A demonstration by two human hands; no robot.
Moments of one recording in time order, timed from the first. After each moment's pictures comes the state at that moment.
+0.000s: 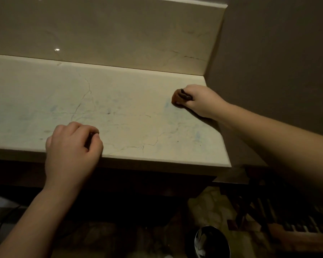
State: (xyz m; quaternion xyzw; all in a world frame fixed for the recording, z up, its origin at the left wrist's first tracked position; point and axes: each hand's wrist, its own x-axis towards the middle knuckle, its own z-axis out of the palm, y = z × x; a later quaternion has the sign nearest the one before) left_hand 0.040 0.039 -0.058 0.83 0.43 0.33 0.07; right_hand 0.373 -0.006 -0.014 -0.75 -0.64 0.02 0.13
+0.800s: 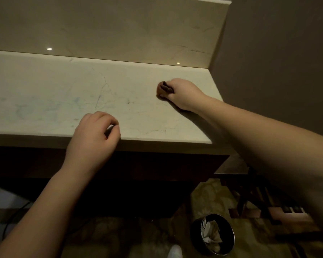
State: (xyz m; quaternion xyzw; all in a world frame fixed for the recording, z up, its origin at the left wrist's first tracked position) left_hand 0.008 0.053 -0.054 0.88 0.34 0.30 0.13; right_hand 0.278 0.022 -0.014 -0.79 -0.60 0.01 0.14
